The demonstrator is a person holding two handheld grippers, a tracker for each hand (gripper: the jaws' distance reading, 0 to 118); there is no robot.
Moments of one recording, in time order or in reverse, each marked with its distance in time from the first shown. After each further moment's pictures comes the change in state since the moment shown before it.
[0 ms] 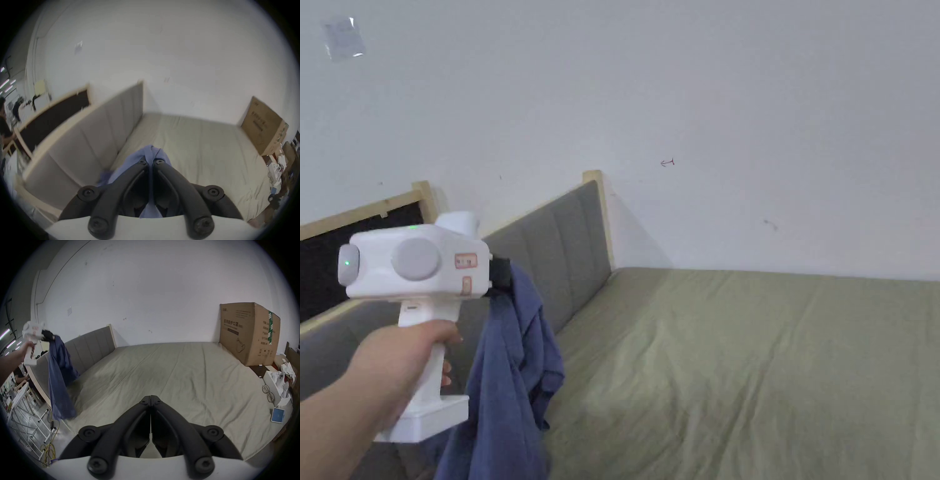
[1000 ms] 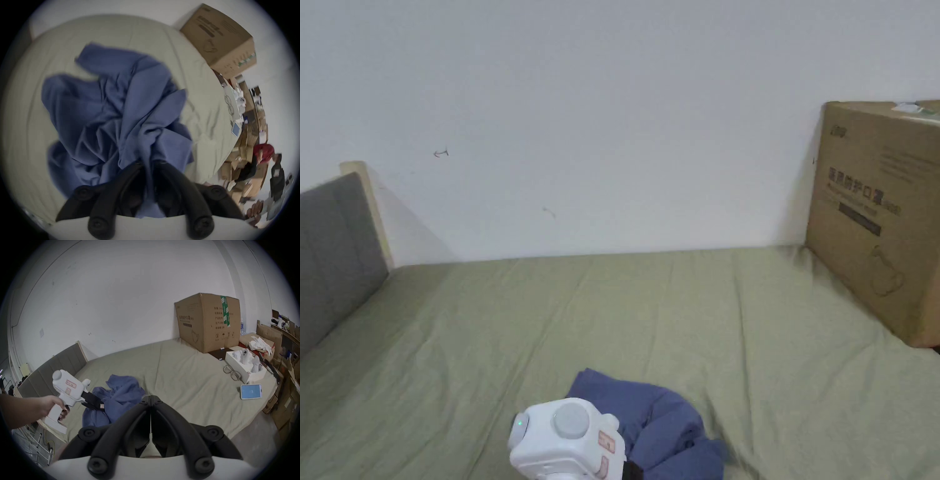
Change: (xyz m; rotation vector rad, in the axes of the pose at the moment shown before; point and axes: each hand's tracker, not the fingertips) left arm 0.414 -0.302 -0.131 -0.939 -0.600 -0.034; right arm 0.115 -0.029 0.094 0.046 -0.265 -0.198
